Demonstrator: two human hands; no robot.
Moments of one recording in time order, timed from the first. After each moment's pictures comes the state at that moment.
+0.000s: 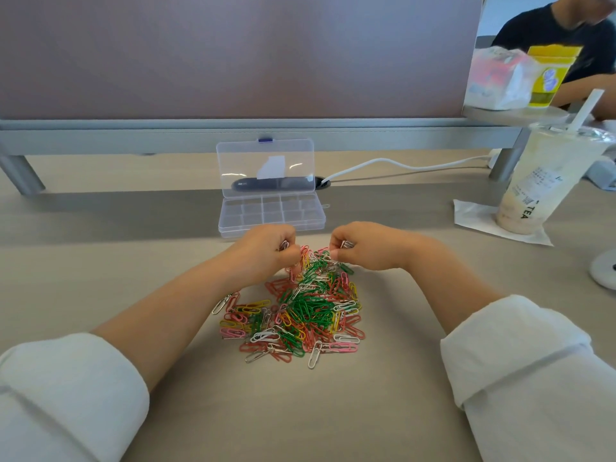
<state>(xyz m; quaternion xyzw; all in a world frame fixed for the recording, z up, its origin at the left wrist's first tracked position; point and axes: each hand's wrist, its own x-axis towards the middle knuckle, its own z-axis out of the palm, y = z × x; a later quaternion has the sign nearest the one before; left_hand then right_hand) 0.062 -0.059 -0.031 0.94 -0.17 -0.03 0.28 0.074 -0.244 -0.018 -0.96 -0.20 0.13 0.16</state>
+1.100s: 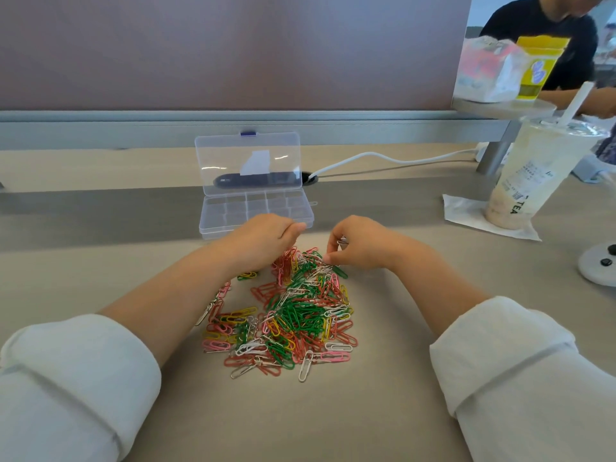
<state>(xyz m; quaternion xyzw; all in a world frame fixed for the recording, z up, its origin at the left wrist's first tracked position) 0.097 -0.077 -0.031 0.96 -0.22 -0.03 0.17 0.089 -0.248 -0.032 -0.97 -0.10 0.10 0.20</state>
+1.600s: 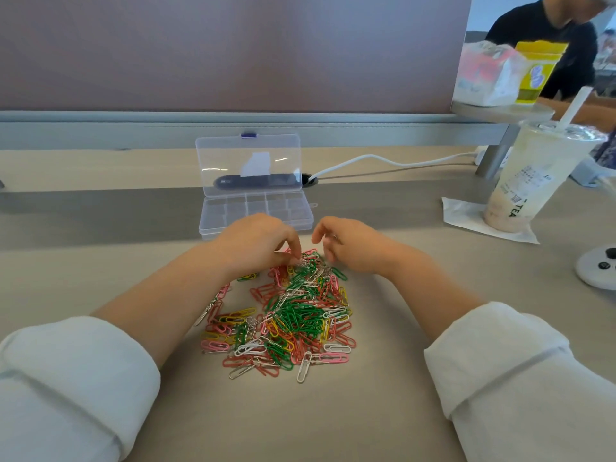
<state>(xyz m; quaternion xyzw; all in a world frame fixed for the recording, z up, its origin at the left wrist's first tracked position) 0.101 -0.067 -0.033 0.95 -0.31 0.02 0.04 0.087 -0.241 -0.036 -0.95 -0.15 0.07 0.26</state>
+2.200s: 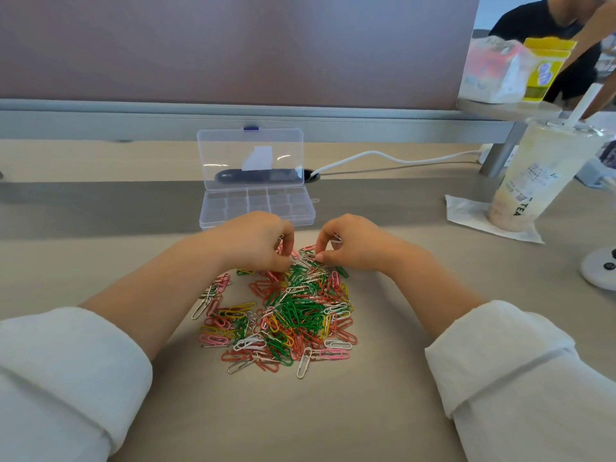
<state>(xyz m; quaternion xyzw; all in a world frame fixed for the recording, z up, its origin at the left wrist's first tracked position) 0.098 -0.066 -0.028 0.96 -0.27 -0.07 0.07 0.083 -0.240 -0.035 -0.96 -0.15 0.06 0.22</state>
